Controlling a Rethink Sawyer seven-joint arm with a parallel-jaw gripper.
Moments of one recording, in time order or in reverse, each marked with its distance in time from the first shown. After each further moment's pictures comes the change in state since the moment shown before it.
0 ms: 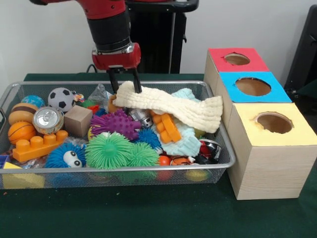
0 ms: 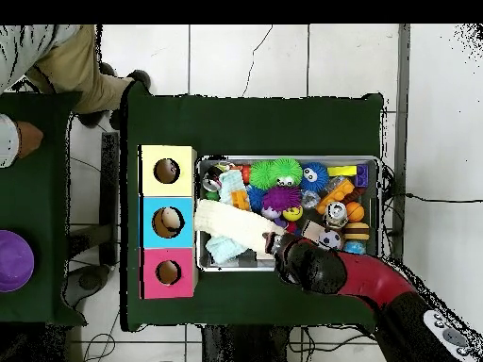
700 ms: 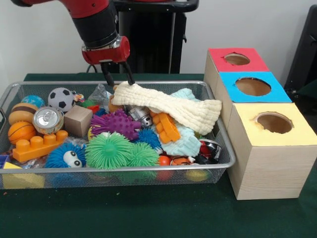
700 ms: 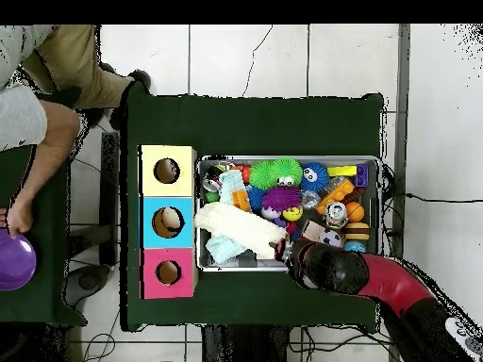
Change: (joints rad) arm -0.128 0.017 0.099 -0.001 -0.001 0.175 0.000
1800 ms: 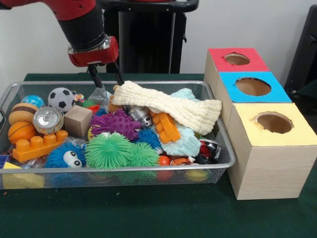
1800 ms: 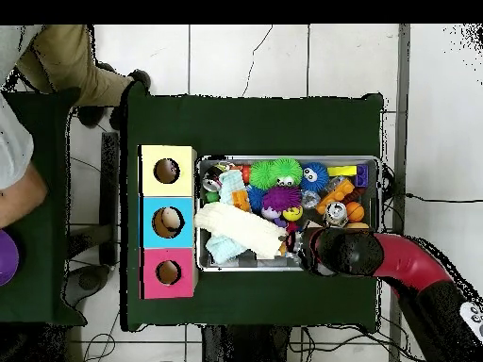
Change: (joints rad) arm -0.045 0.017 0.108 -0.125 -0.113 0.206 -0.034
